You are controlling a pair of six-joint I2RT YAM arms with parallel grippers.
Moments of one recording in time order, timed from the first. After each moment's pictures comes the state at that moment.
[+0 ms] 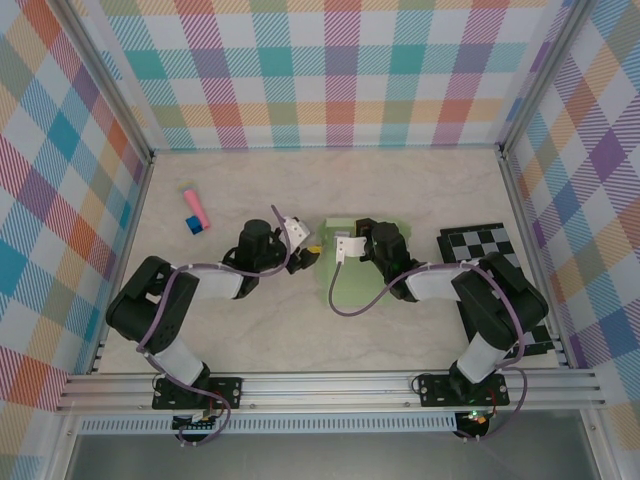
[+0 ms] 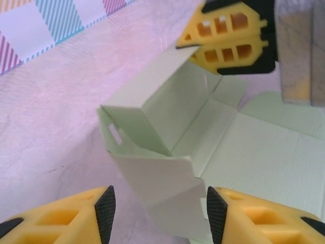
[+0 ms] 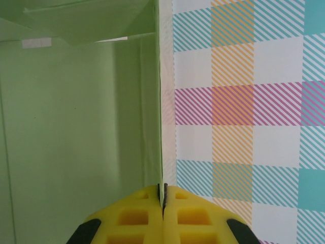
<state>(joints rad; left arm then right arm) -0.47 1.65 0.64 0.62 0.43 0.28 0.63 1.66 0.65 0.69 0.23 -1.34</state>
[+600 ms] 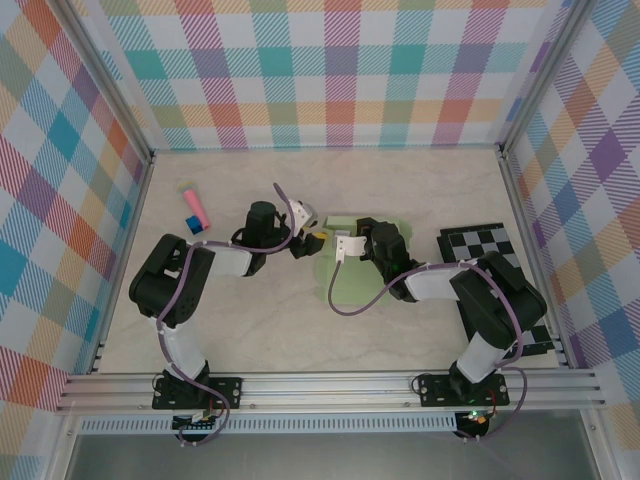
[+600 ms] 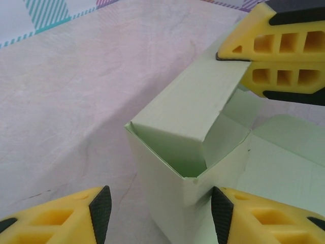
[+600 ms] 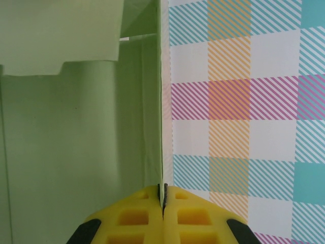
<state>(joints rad) -0.43 1.84 0.86 0.55 0.58 0.21 0.63 1.67 0.65 0.71 0.26 -1.34</state>
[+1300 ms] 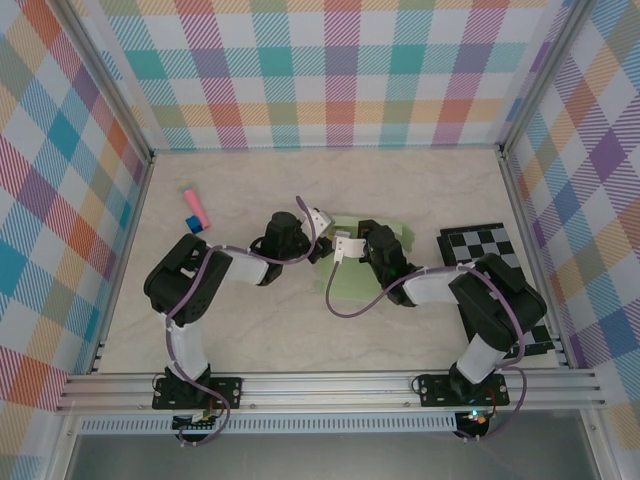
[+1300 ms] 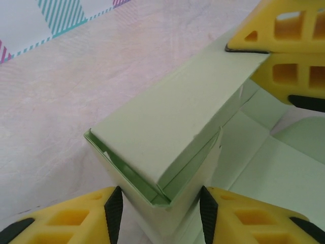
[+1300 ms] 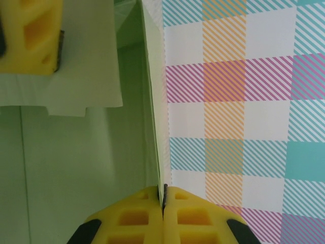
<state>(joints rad) -0.57 1.90 0.85 0.68 0.29 0.20 0.68 1.66 0.63 0.73 0.40 -1.31</state>
